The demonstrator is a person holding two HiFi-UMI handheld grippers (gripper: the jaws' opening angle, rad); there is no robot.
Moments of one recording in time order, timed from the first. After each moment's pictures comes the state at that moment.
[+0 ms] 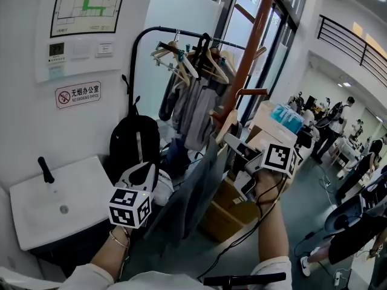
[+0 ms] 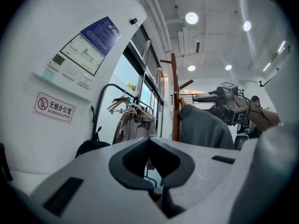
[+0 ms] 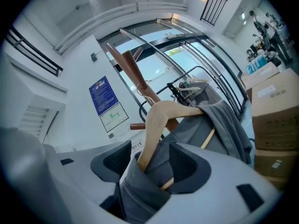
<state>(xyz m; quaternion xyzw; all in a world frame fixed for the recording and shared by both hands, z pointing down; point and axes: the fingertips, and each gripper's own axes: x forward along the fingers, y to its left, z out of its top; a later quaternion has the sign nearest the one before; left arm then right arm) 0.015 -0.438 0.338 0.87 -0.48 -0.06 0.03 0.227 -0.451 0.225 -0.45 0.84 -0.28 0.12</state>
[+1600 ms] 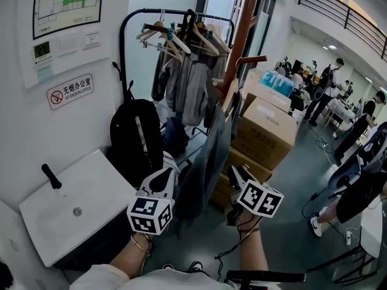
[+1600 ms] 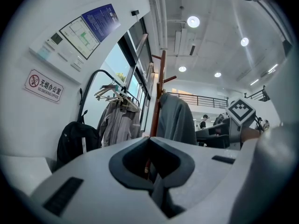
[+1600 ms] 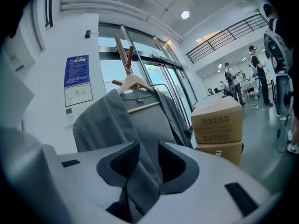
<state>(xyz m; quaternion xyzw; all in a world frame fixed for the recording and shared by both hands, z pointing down) 0.034 -0.384 0.392 0.92 -0.39 -0.05 0.07 0.238 -0.350 0.383 -0.70 0.69 -0.19 0.06</state>
